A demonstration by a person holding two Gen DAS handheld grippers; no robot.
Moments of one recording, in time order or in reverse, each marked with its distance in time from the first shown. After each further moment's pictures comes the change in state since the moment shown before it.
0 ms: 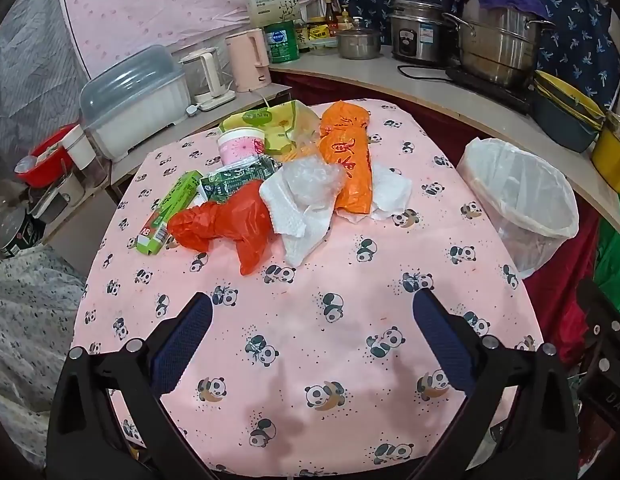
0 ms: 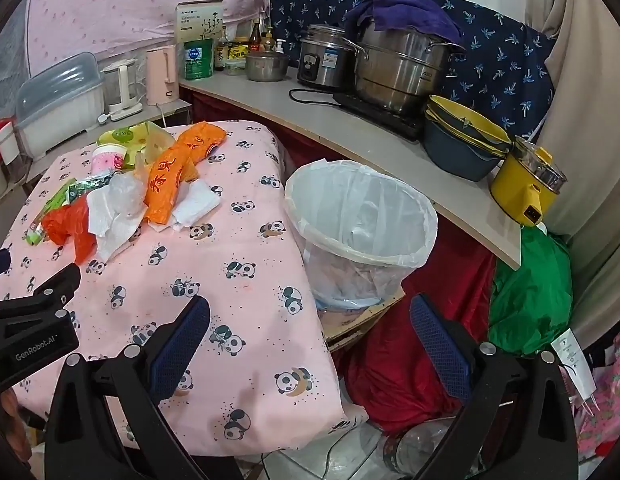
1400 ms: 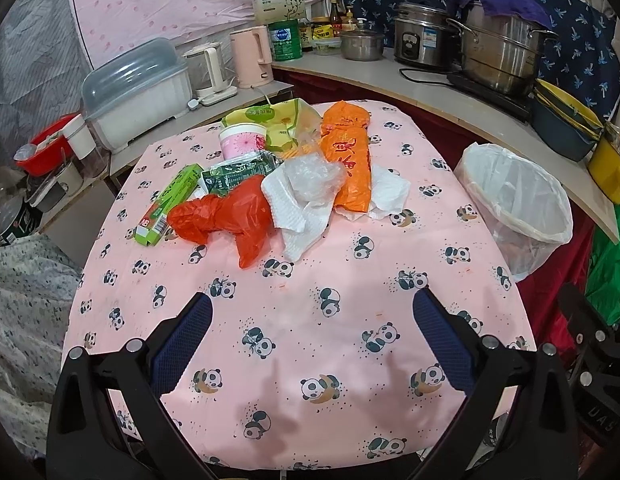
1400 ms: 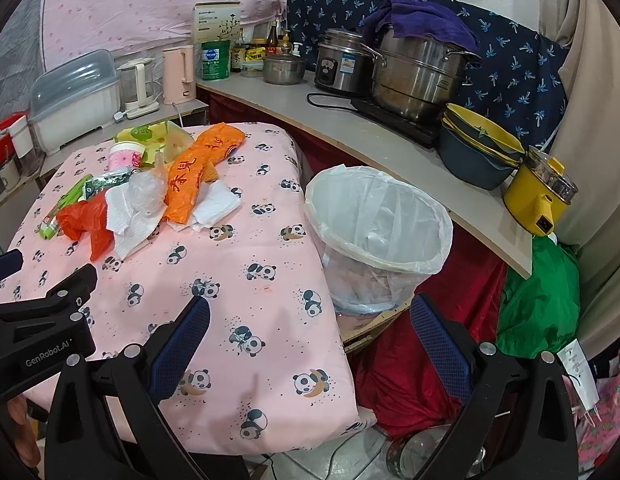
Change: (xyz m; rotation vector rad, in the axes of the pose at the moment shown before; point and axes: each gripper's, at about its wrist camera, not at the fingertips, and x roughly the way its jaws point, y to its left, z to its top) left arm -0.006 0.006 -0.003 -0.039 0.005 -0.022; right arm -0.005 0.013 0.001 -0.035 -0.011 0.039
